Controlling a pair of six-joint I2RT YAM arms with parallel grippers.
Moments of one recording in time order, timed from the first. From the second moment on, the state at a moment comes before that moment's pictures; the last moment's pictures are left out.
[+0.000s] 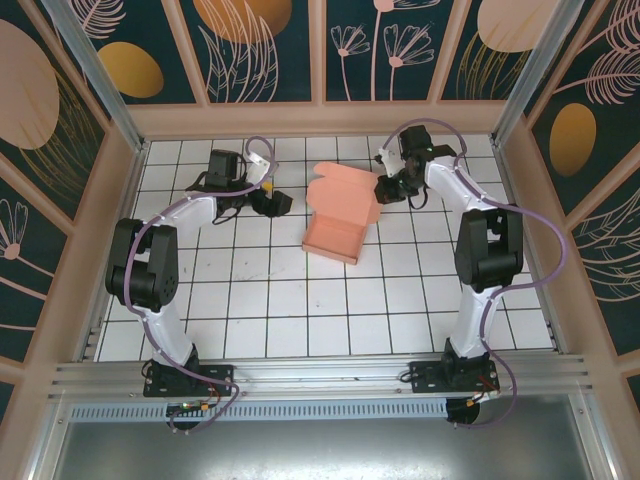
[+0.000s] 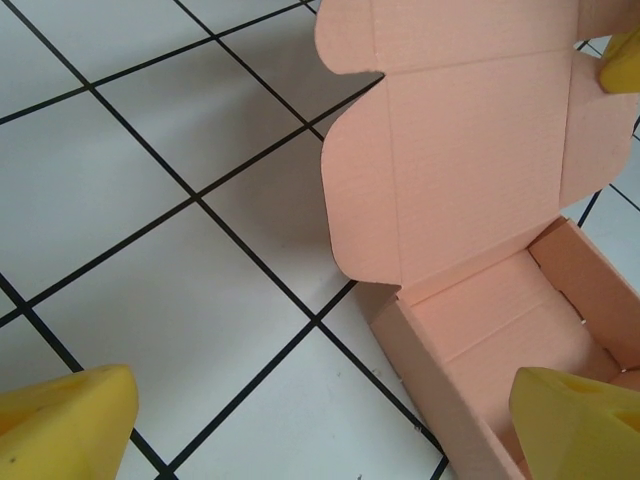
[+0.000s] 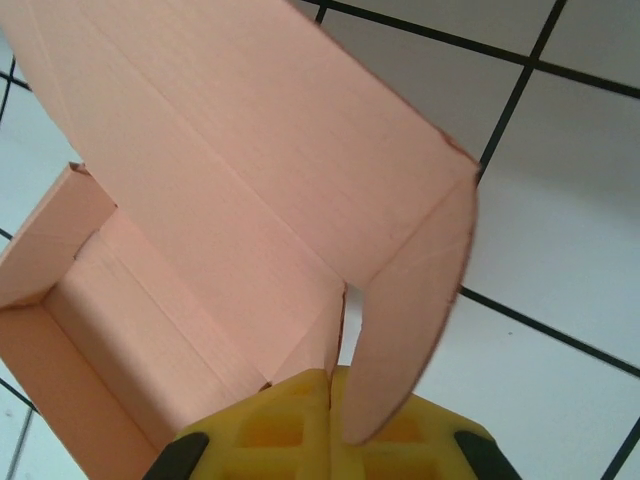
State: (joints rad) left arm -0.22 1.84 1.22 -0.15 0.65 0.15; right arm 0.23 1.95 1.62 -0.85 -0.38 -0.13
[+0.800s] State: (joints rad) left arm -0.27 1.71 1.24 -0.23 0.60 0.25; right arm 0.38 1.67 1.30 -0.49 -0.29 -0.40
